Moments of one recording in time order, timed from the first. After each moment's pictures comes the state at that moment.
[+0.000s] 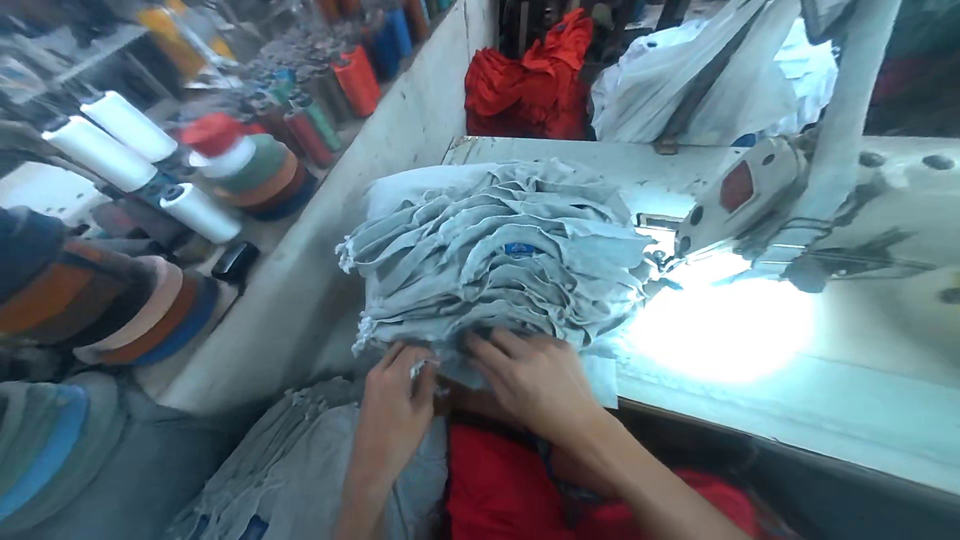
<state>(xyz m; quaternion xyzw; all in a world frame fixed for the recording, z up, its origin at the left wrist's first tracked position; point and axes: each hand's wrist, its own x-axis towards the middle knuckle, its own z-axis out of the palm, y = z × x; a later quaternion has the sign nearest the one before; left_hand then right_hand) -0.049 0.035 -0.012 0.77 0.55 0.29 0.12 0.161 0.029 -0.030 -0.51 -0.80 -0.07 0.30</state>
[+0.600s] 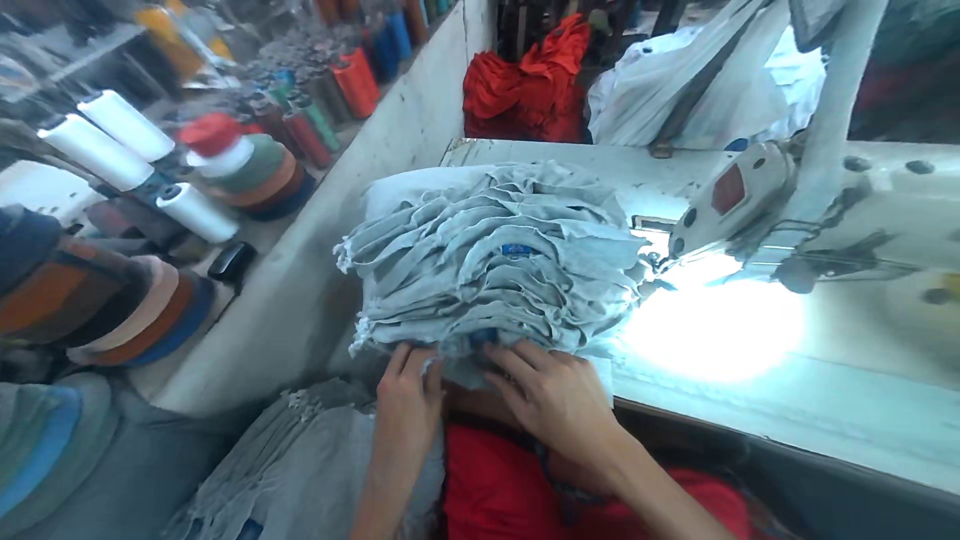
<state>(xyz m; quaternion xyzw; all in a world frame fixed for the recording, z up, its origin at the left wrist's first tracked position) -0.031 0.034 -0.042 0.76 0.57 0.32 0.04 0.177 0.008 -0.041 -0.55 -0.78 -0.03 0.30</state>
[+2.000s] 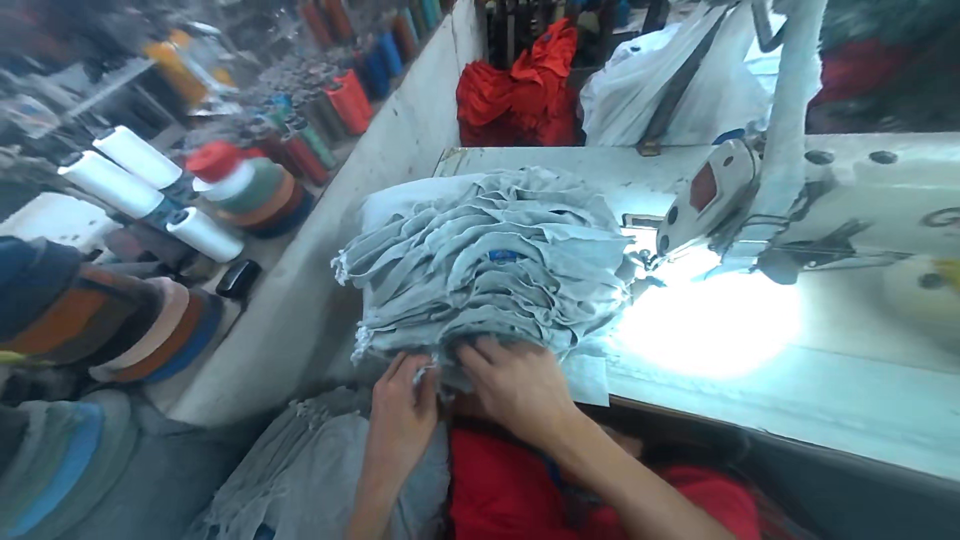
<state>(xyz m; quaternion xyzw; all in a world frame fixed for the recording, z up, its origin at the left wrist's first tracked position) -0.038 0.029 -0.024 0.76 0.55 0.32 0.12 0.152 0.025 -0.039 -0.53 -0.79 -0.07 0.30</state>
